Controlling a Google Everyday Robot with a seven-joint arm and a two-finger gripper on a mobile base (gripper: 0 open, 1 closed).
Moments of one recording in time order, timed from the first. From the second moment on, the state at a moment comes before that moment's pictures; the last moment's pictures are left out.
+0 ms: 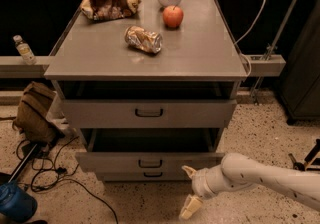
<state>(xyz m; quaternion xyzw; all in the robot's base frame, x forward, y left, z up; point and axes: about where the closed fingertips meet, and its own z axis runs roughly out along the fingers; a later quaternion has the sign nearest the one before) 0.450 -0.087 0.401 -0.60 0.71 0.25 0.26</state>
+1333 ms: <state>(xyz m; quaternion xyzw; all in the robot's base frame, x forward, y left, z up) 0.539 -0.102 0.405 -0.58 0.73 0.20 0.30</state>
